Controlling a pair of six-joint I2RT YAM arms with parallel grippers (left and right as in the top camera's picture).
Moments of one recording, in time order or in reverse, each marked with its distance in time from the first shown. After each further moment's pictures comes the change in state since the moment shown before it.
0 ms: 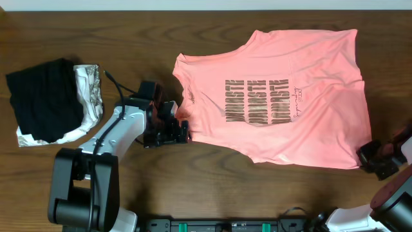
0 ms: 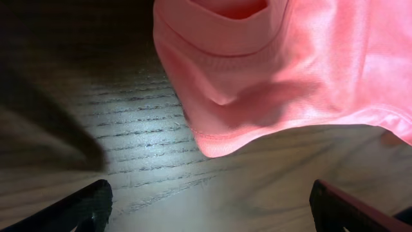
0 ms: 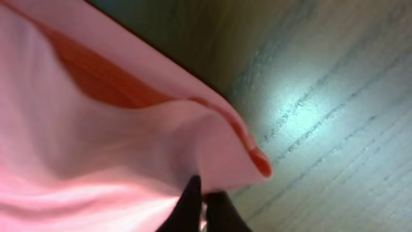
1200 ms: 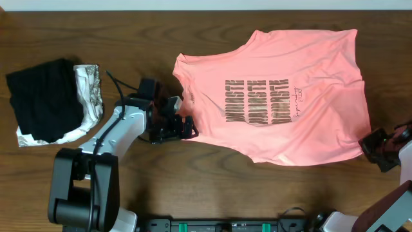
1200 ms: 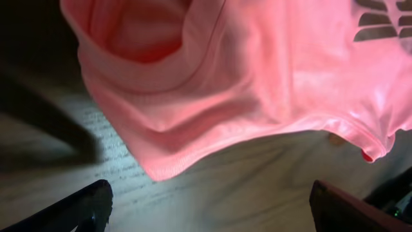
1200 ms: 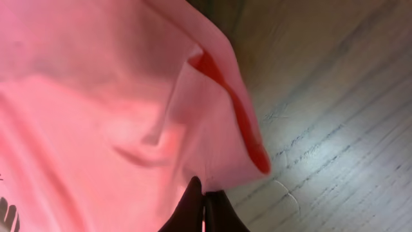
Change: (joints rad) left arm 0.000 0.000 0.000 0.082 0.127 0.000; right arm 0.055 -0.212 0.000 -0.007 -0.087 -0.001
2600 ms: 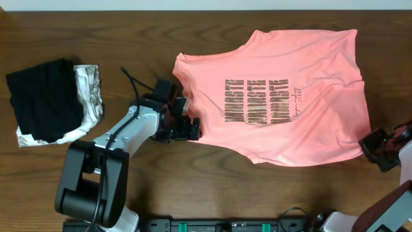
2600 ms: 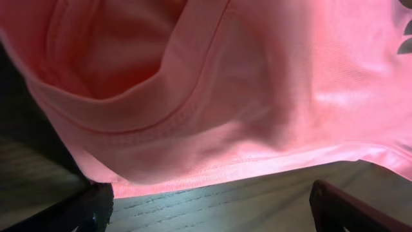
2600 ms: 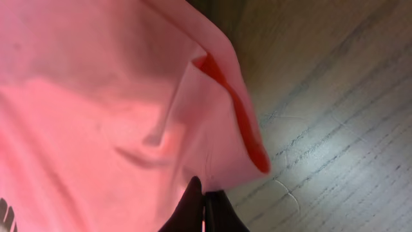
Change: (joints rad) left arm -0.100 0.049 0.003 0.074 -0.160 -0.053; right arm 0.000 0.000 0.000 0.000 -0.001 -0.002
